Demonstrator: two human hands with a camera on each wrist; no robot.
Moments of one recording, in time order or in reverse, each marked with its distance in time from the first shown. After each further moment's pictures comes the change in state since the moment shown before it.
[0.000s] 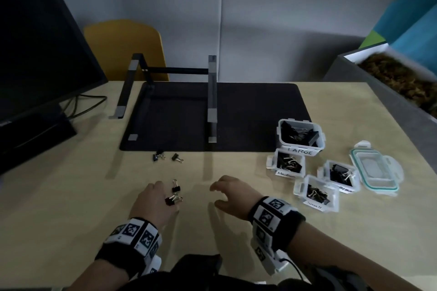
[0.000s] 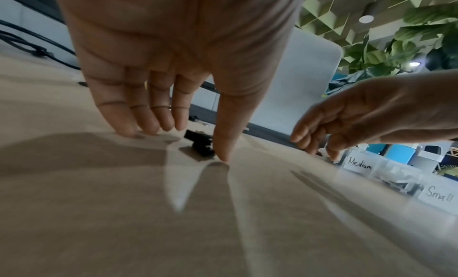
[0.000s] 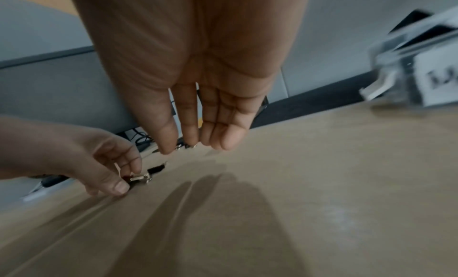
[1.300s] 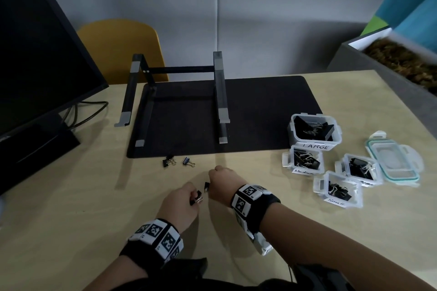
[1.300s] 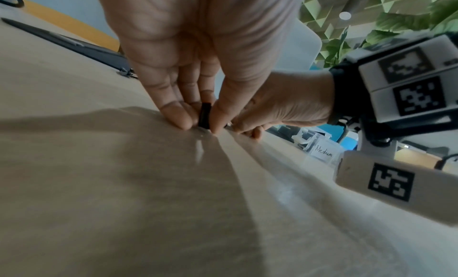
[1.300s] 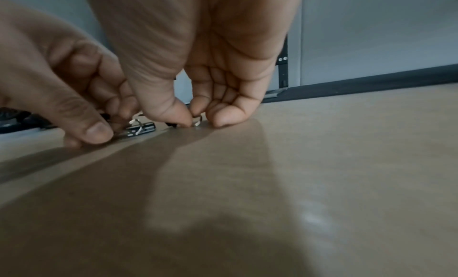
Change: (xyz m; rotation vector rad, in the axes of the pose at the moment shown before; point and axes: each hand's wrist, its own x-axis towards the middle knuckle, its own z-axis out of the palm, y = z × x) left_hand 0.011 0.009 -0.001 -0.134 -0.065 0.222; right_hand 0.079 -0.029 0.019 -0.141 0.093 0.118
